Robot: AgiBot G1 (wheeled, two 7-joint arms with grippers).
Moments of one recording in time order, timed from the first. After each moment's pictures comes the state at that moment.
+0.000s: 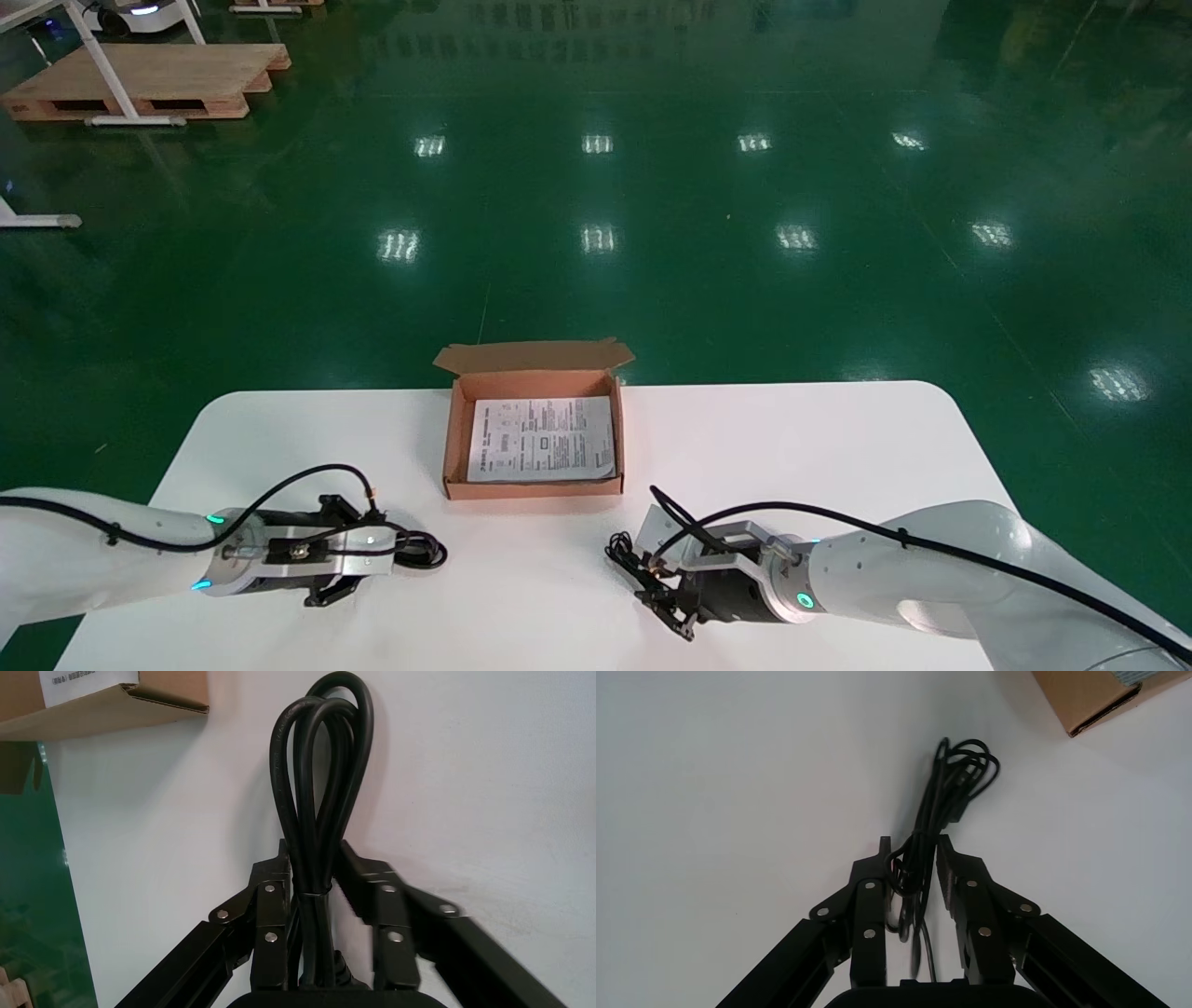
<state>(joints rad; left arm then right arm) -1.40 1.13 0.66 -0.48 2.03 0.83 0.32 1.44 -1.34 -0.75 0.36 -1.75 -0.87 0.06</state>
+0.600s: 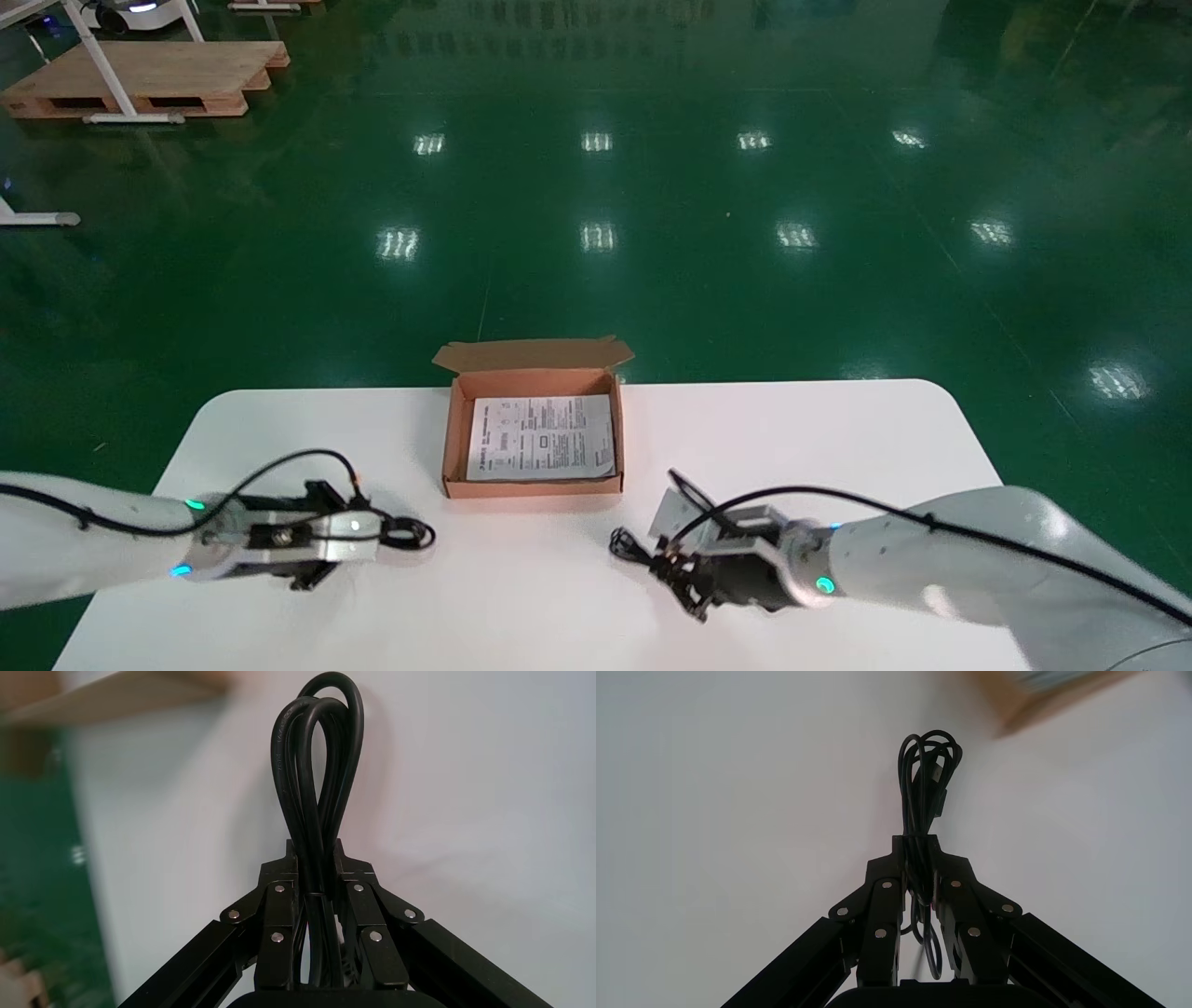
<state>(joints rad) -1.46 1.09 0.63 -0.54 1.99 0.87 0.33 1.49 -1.25 -0.72 0.43 -1.72 -0.89 0.04</state>
